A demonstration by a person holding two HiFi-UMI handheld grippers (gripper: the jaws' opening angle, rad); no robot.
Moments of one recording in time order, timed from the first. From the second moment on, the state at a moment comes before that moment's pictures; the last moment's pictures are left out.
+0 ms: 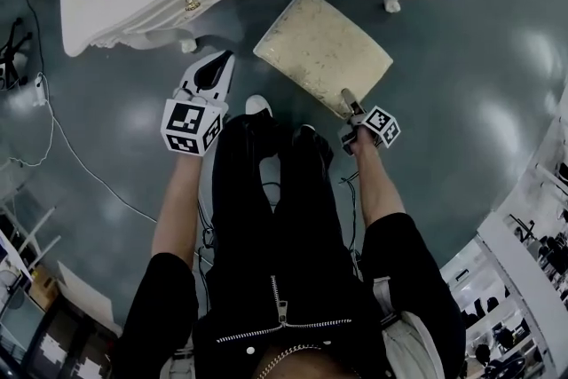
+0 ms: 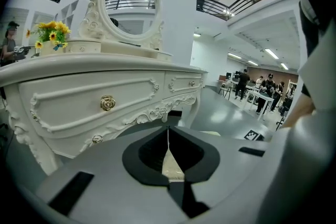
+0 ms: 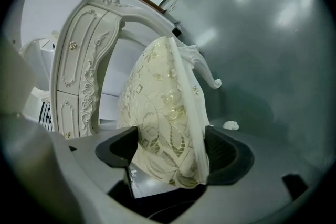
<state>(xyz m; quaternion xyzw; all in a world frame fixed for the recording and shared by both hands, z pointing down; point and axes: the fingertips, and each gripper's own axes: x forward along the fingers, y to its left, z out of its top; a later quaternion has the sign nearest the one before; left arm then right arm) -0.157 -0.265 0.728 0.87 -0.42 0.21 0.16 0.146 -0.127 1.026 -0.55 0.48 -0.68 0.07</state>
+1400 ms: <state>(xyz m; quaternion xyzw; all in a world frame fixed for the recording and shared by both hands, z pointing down) -0.283 -0.273 0.753 0.82 -0.50 0.21 0.17 -0.014 -0.432 1.009 -0.50 0.54 -0.65 0.17</state>
